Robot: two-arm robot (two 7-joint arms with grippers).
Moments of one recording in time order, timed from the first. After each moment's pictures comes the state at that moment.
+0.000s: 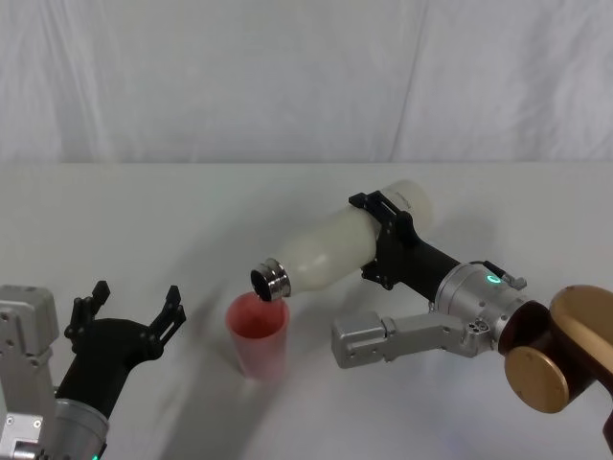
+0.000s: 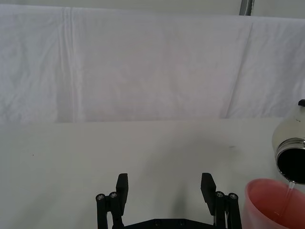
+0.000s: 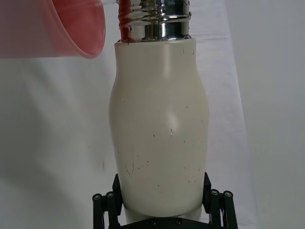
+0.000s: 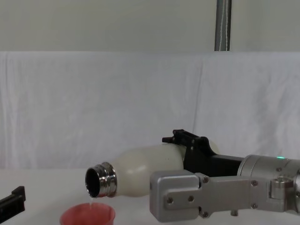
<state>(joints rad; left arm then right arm) 0.27 0.24 0.04 -1.85 -0.25 -0.02 -0.02 0.50 0.37 -0.74 -1.38 -0.90 -0.12 0.09</state>
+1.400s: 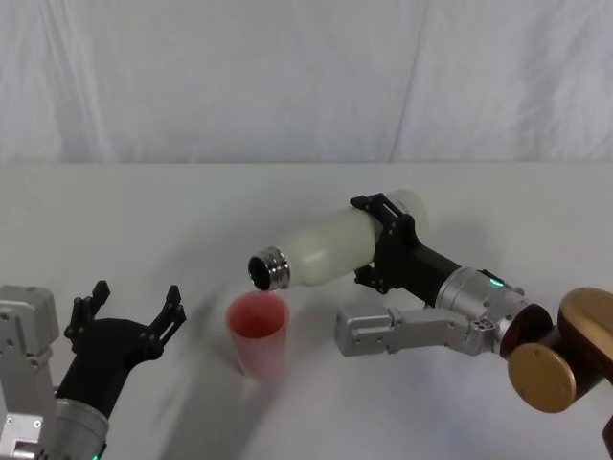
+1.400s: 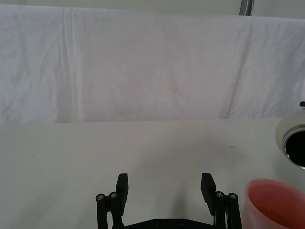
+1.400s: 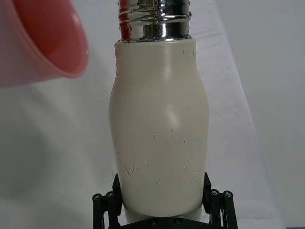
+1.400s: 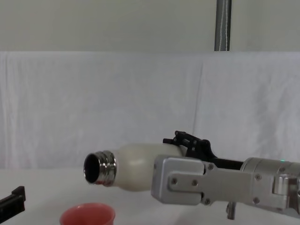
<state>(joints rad) 0.27 0.24 0.04 -1.85 -0.25 -0.02 -0.02 0.48 0.34 -0.70 -1.37 -0.78 -0.16 0.11</state>
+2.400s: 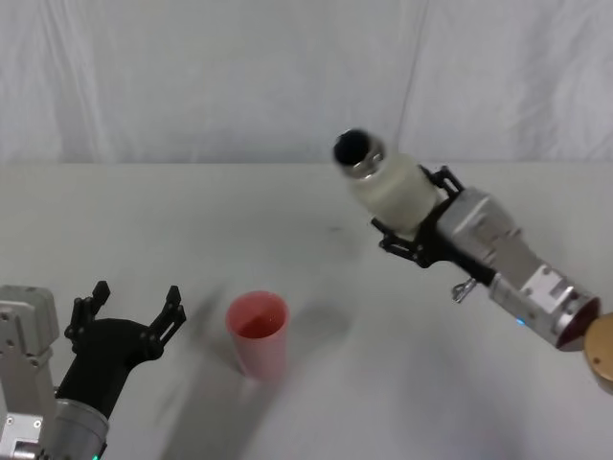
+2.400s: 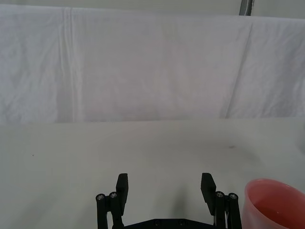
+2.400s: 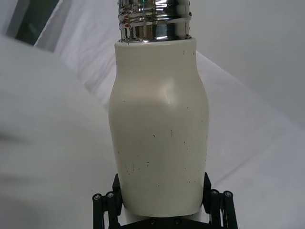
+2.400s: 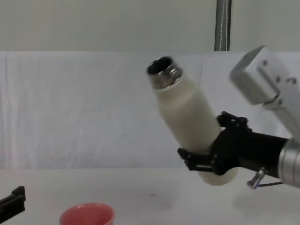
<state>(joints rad) 0.27 0.24 0.04 -1.85 -0.25 -0.02 -0.02 0.35 0.29 -0.43 -1.44 -0.22 -0.17 0.29</state>
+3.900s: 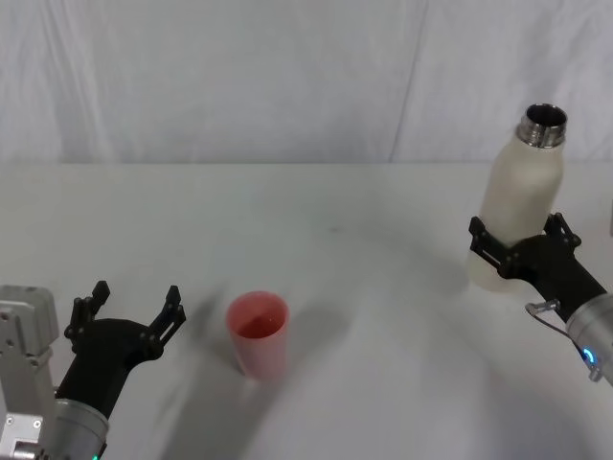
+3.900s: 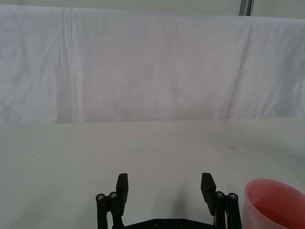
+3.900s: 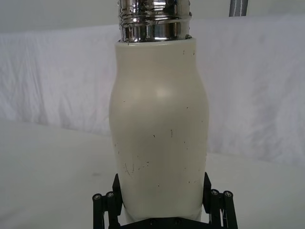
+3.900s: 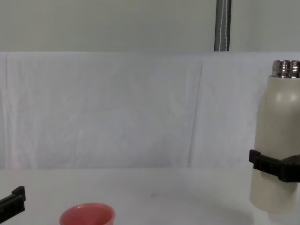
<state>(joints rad) 0.27 0.24 0.04 -1.85 -0.25 -0.02 -0.02 0.14 0.23 -0.17 -1.51 0.27 -0.03 0.25</state>
